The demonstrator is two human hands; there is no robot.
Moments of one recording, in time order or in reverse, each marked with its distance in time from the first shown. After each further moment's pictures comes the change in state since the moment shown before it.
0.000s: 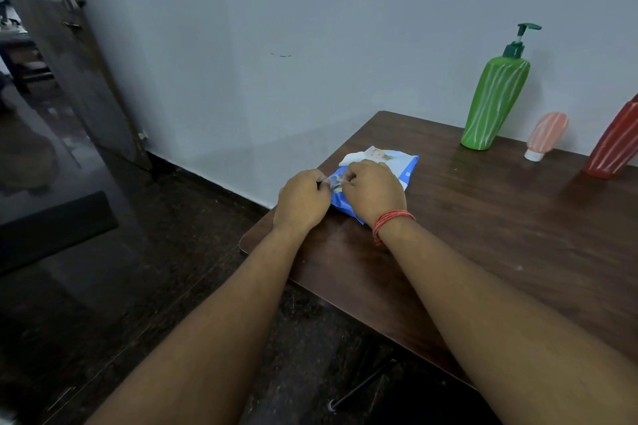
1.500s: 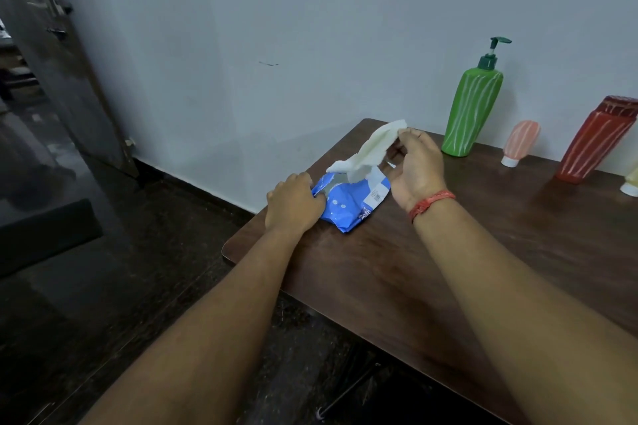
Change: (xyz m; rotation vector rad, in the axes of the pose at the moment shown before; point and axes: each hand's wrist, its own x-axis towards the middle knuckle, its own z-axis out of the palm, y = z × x) left_hand 0.004 0.010 0.010 0.257 -0.023 0.024; right_hand 0.015 0.037 -0.071 1.623 0.265 0.474
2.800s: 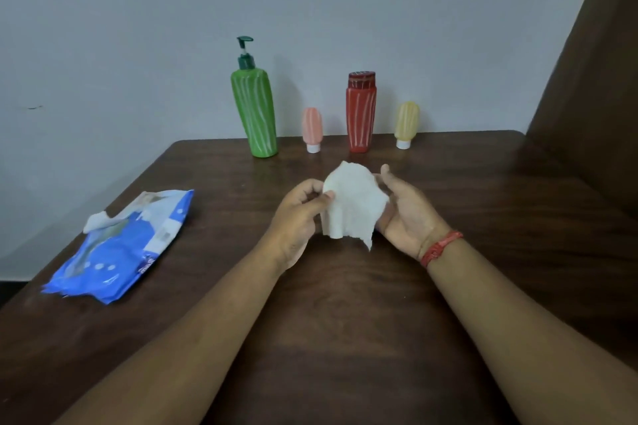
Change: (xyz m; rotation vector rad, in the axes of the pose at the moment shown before) left_hand -0.068 0.298 0.096 -1.210 -0.729 0.067; right_hand -0.031 -0.133 -0.293 0.030 0.122 0.193
